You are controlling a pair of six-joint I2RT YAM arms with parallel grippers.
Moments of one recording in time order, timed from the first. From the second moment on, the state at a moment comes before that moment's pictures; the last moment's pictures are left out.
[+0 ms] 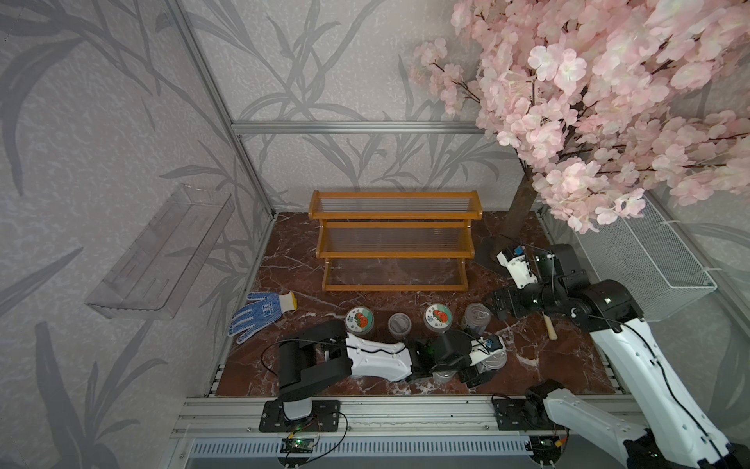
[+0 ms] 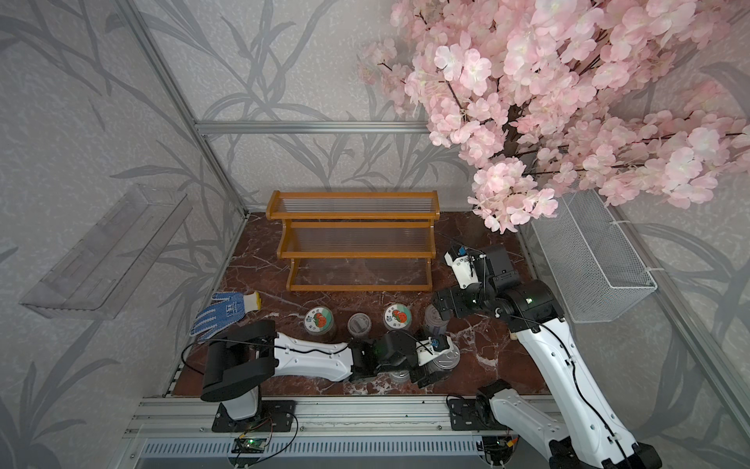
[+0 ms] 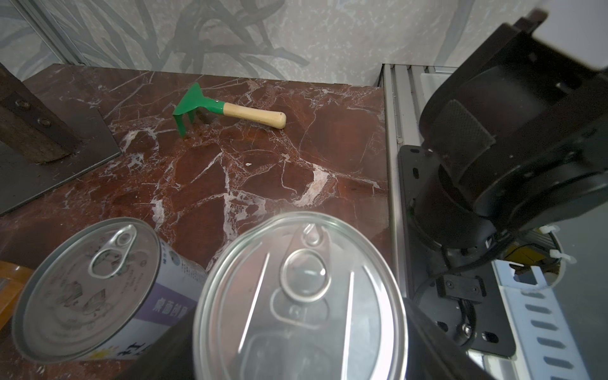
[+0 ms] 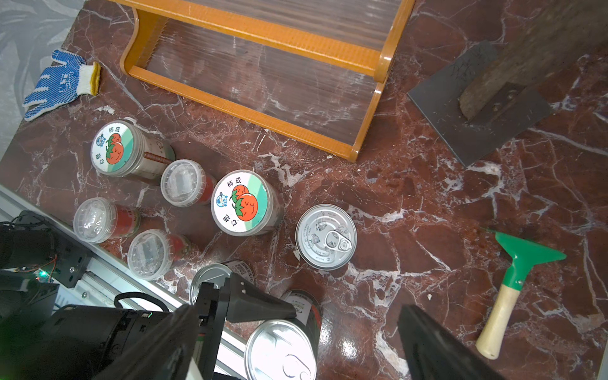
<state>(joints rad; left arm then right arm) -1.32 1.81 0.95 0.41 0.03 0.05 0.35 0.99 1.26 -1.21 -0.17 0.06</state>
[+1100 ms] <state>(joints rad) -1.19 1.14 0.80 -0.07 -0.09 -0.10 0.28 0.98 1.15 -1.13 -0.13 0.11</state>
